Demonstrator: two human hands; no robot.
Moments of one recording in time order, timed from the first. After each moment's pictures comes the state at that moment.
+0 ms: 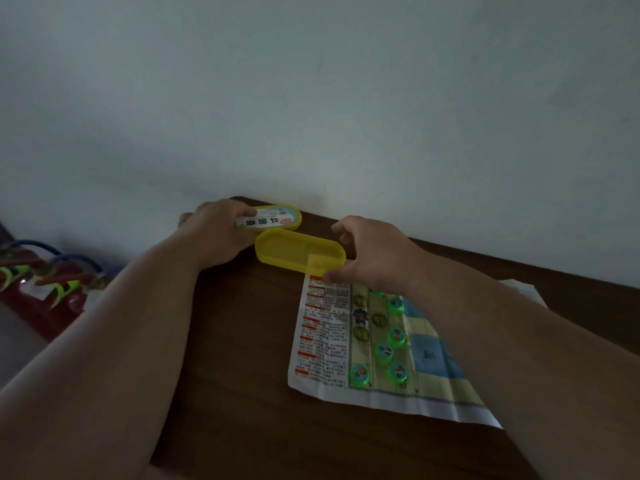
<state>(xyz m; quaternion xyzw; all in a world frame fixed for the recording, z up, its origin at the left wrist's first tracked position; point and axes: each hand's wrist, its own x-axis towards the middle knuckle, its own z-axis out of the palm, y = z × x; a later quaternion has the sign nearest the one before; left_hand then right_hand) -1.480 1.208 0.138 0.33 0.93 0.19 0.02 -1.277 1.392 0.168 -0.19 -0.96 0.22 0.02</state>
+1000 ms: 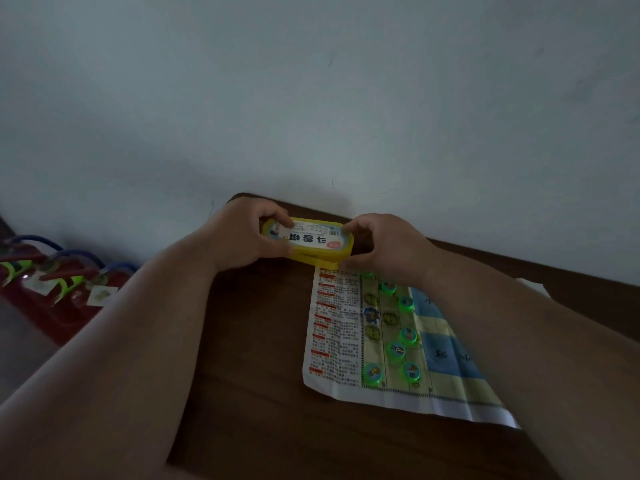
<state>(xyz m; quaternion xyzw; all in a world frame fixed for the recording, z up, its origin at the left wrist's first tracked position) -1.460 1.210 0.142 0.43 0.83 0.33 0.09 -1.285 1.416 0.151 -0.19 -0.94 0.27 0.06</state>
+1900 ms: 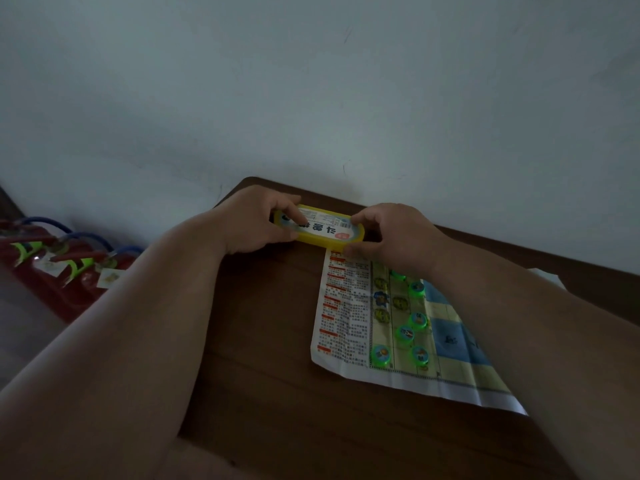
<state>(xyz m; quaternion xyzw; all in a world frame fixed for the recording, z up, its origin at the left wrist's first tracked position) -1.465 1.210 0.140 0.47 0.83 0.27 0.13 -1.288 1.414 0.146 -0.16 -0.97 0.19 0.06</state>
